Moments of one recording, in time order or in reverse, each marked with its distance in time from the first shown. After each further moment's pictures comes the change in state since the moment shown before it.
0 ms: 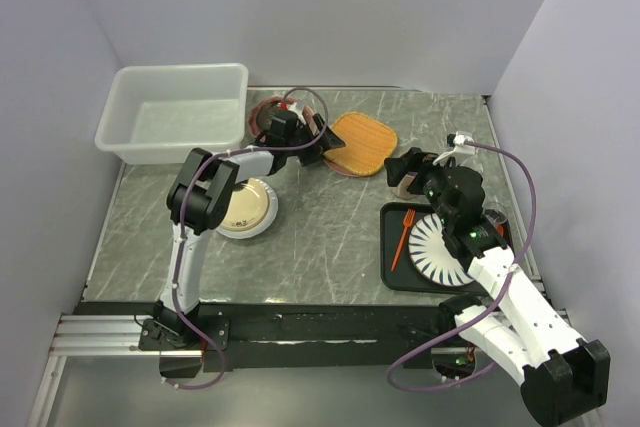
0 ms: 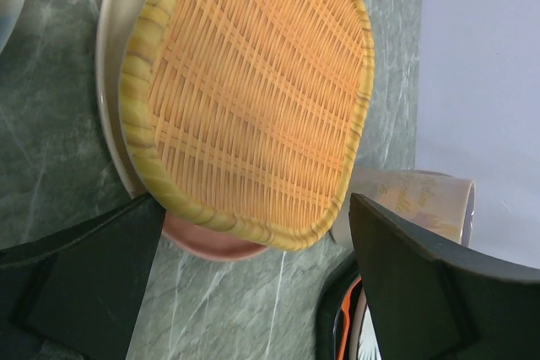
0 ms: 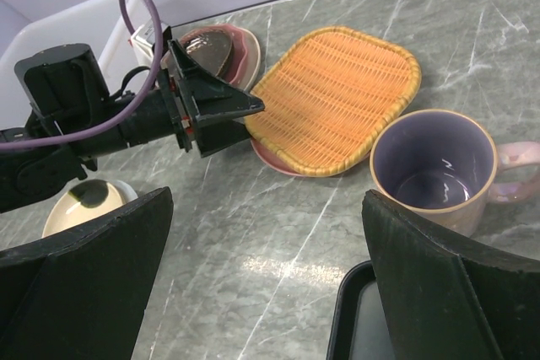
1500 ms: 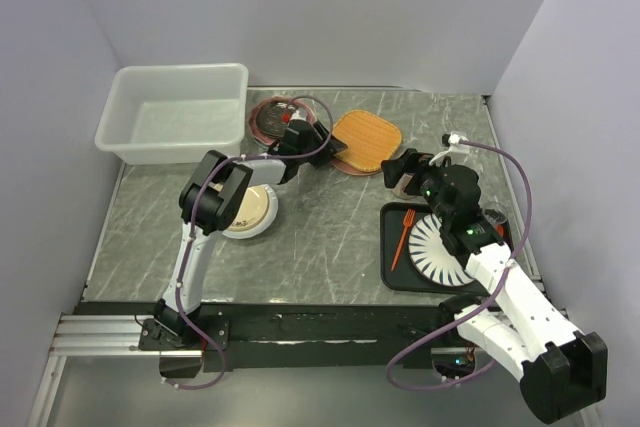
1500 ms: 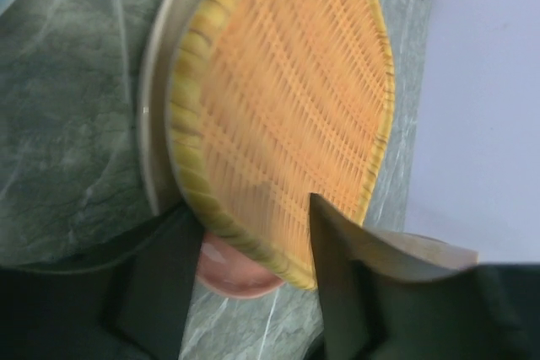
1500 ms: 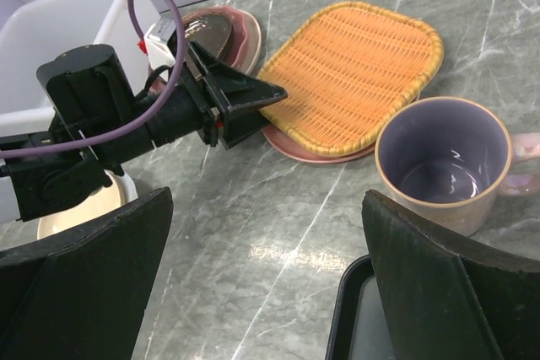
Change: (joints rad) left arm -0.071 0.065 0.001 0.098 -0.209 -0.166; right arm 0.000 0.032 -0.006 0.006 -0.025 0.001
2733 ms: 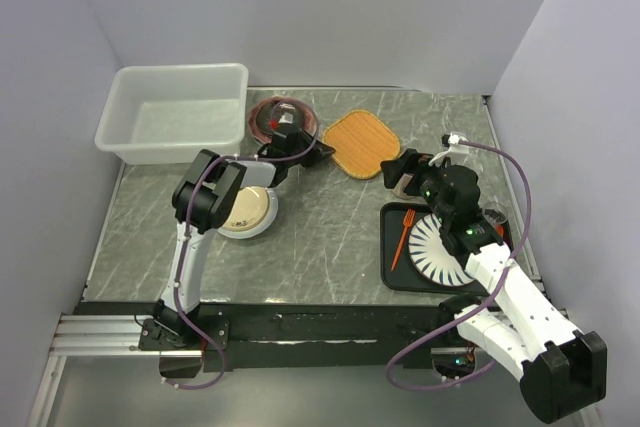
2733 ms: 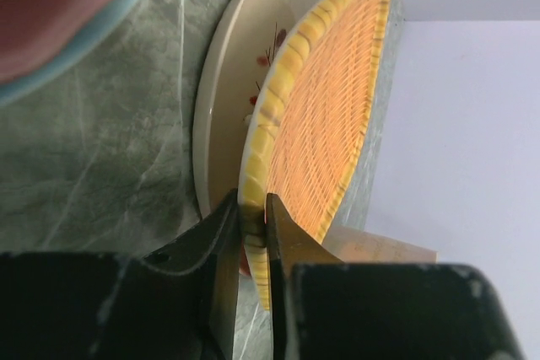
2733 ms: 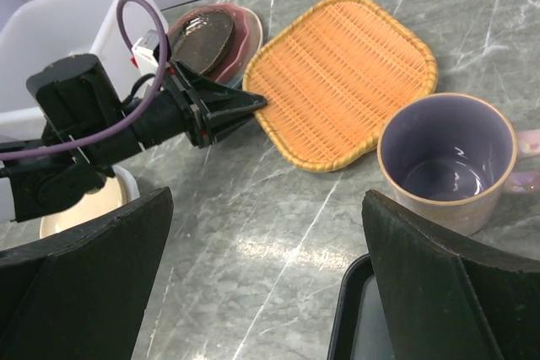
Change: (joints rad) left arm 0.058 -0.027 -0.103 0.105 0.053 -0.129; right arm 0.000 0.002 -0.005 0.003 -0.005 0.007
